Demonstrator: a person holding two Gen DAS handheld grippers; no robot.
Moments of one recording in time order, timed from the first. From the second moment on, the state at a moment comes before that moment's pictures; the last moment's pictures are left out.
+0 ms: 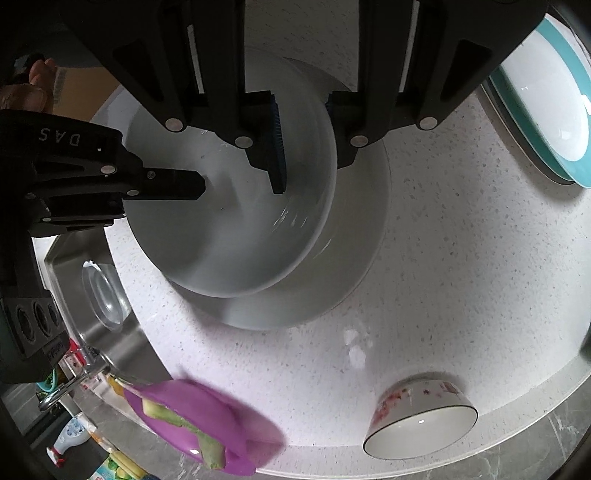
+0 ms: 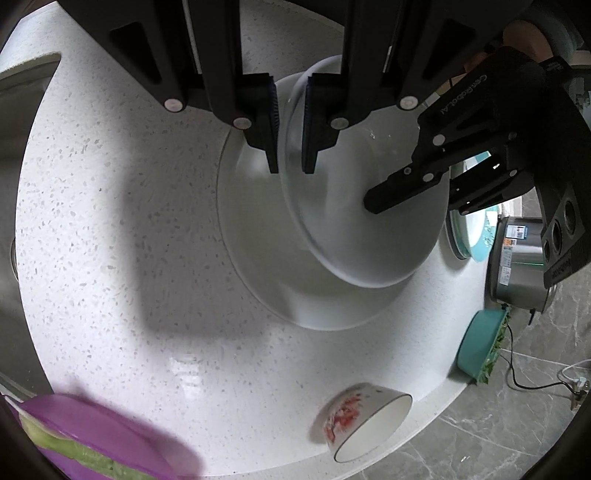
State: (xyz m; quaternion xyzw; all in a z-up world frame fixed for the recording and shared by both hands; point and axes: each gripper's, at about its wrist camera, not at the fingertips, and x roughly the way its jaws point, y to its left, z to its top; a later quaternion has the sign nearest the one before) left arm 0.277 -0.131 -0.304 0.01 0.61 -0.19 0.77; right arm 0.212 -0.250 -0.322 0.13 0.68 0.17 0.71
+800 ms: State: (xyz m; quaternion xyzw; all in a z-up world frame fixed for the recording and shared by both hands) left arm 0.284 -0.149 -0.314 0.03 0.60 -0.19 0.78; right arm 0.215 -0.232 -0.320 0.05 0.66 0.15 0.73
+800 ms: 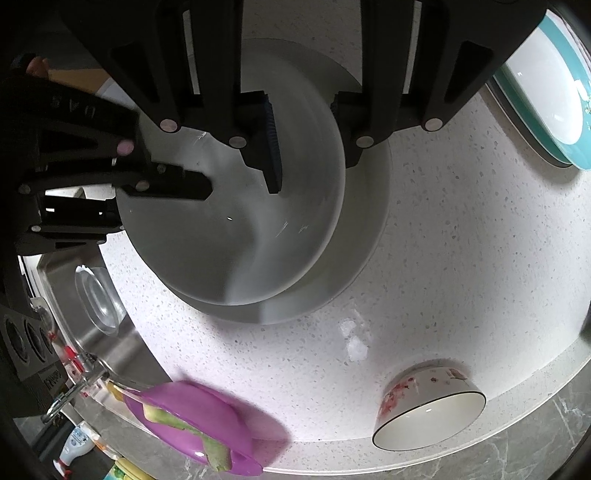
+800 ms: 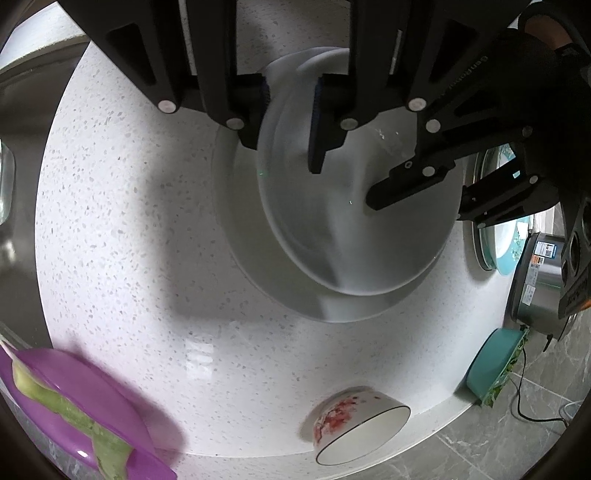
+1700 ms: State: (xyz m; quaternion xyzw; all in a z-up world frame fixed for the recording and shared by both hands) left arm 0.283 -0.097 -0.247 -0.11 0.56 -0.17 0.81; right arm 0.223 -0.266 -0.229 0.15 0.59 0.20 0.77
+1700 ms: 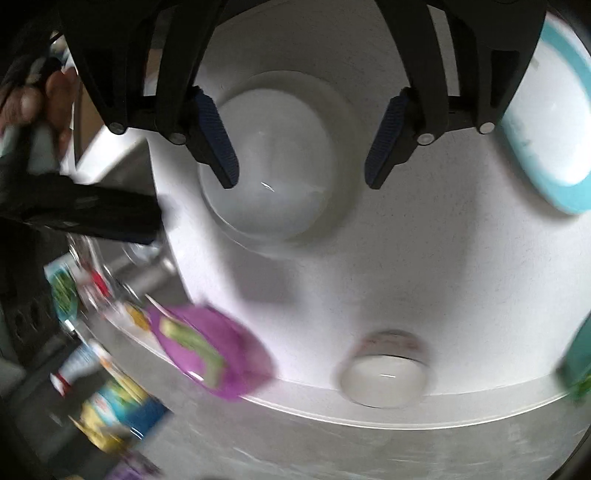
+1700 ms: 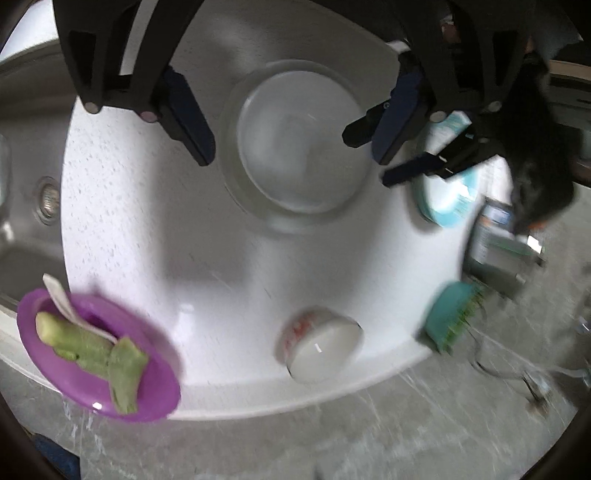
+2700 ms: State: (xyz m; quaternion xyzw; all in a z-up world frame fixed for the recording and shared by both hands) left arm 0.535 -0.009 -0.300 0.00 0.56 -0.06 0.83; right arm 0.437 -0.207 -0.298 0.15 0.59 0.18 0.77
